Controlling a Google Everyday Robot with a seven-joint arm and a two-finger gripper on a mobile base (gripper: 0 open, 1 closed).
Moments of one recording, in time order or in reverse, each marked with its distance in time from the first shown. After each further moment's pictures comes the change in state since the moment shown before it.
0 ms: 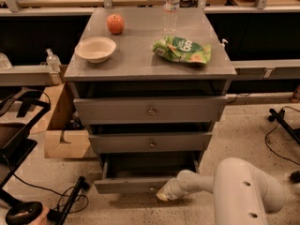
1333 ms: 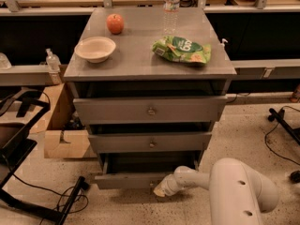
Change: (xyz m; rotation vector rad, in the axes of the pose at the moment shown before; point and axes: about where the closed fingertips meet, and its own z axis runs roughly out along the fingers) arm -0.021 -0.015 0.008 0.001 -0.023 -0.023
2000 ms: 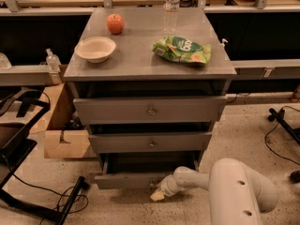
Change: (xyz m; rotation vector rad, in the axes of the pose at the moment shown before) arm 0.001 0.004 0.003 -0.007 0.002 0.000
